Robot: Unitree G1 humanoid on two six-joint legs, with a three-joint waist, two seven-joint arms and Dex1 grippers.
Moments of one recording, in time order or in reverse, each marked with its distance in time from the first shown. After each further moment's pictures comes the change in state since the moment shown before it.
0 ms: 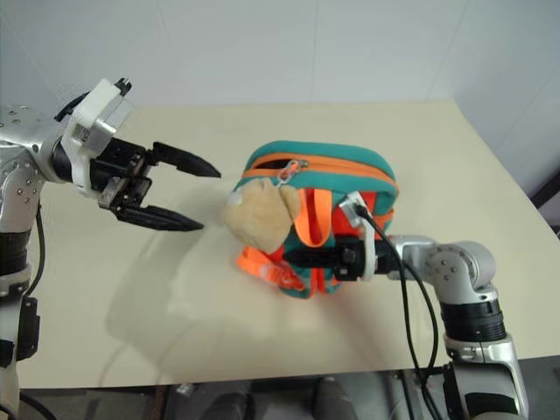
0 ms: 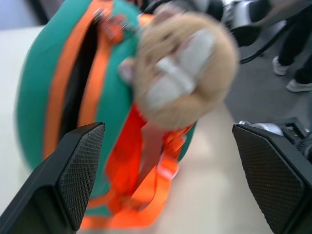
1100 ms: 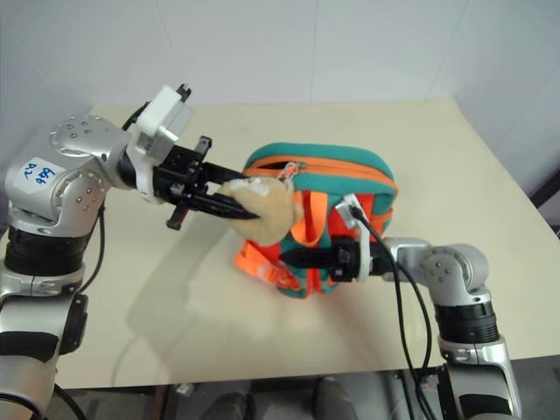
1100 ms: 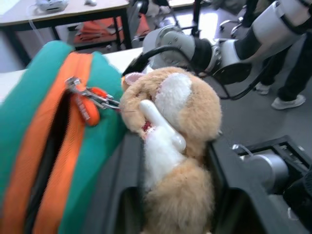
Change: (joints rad) left arm -0.032 -0.153 -0.070 0.014 -0.003 -0.025 0.107; right arm 0.012 0.035 -0.004 -0.009 -0.006 -0.001 -0.029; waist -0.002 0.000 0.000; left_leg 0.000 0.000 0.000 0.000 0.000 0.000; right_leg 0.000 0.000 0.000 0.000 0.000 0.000
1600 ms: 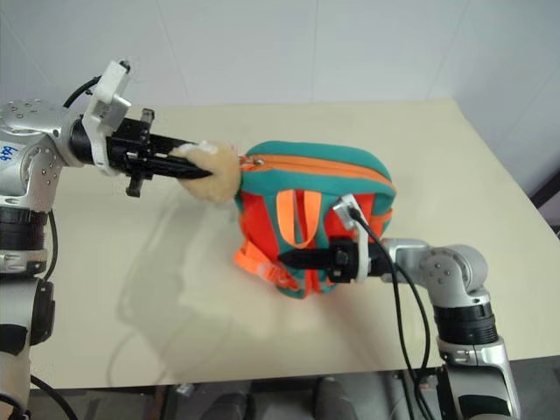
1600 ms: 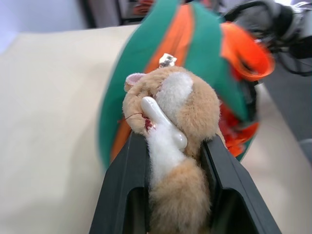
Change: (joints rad) left arm -0.081 0.107 0.018 0.431 0.148 -0.201 -0.048; right arm 0.007 0.009 -0.002 -0.014 0.012 0.003 -0.022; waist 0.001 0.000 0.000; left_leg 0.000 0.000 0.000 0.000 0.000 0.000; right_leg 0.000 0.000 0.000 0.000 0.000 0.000
